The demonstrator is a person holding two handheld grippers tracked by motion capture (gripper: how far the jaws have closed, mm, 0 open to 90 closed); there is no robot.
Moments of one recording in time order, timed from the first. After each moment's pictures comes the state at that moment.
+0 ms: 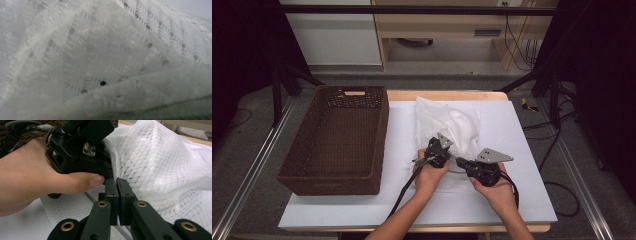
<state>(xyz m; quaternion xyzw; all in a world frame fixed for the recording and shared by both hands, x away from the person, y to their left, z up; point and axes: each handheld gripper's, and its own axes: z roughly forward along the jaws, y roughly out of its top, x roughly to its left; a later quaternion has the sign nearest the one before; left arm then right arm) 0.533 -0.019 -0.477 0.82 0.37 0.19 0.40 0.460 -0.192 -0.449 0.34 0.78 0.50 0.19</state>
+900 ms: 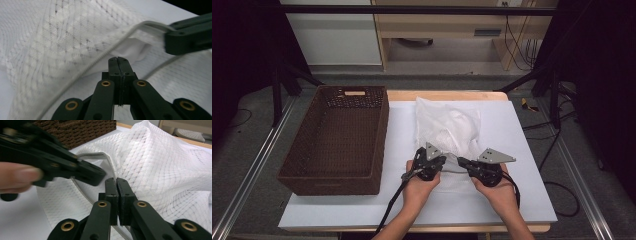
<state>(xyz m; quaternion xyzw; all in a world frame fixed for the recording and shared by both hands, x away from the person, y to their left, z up) 0.475 0.019 -0.451 0.80 0.36 0.17 0.45 0.458 -0.196 -0.448 0.34 0.77 0.50 0.19</state>
